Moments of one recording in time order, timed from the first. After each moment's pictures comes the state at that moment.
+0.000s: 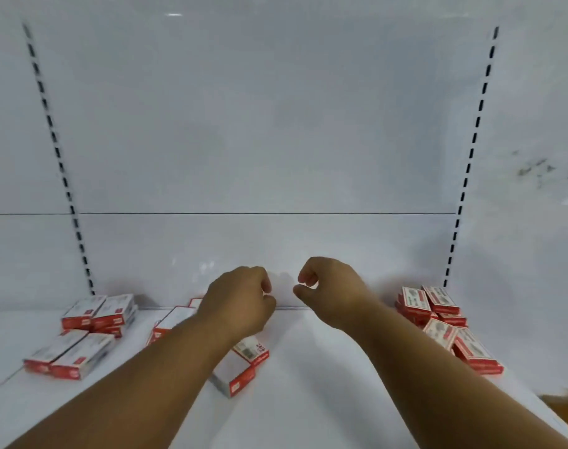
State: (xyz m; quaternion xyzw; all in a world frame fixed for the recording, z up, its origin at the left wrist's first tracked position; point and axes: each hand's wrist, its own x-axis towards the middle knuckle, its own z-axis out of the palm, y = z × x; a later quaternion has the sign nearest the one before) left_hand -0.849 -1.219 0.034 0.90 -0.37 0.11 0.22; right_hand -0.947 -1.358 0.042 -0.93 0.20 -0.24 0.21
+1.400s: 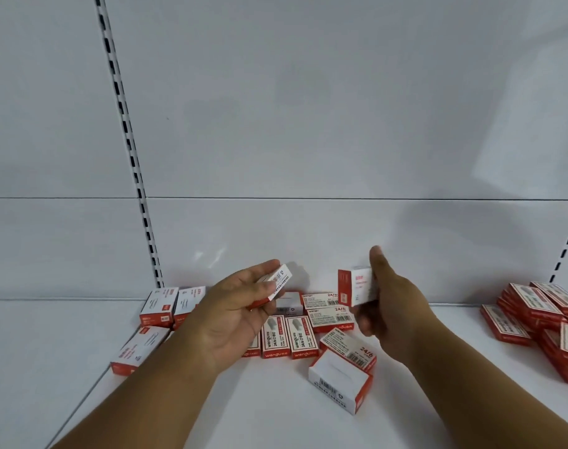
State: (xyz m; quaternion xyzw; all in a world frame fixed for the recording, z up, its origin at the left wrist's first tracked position) left_hand -0.762 -1.101 0.017 0.45 -0.16 -0.33 0.82; right_hand -0.883 -1.279 0.021 -0.56 0.31 -0.20 0.74
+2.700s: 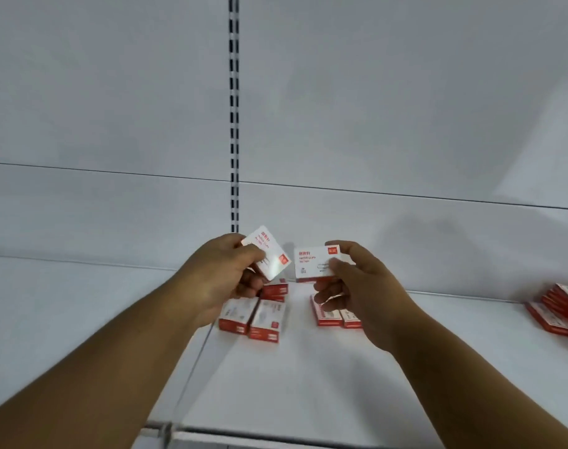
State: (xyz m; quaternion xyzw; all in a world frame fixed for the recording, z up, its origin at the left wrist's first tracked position) left_hand -0.714 -0.965 0.051 0.70 -0.21 -0.18 0.66; right_hand -0.835 -1.132 0.036 -0.71 0.15 -0.22 0.65
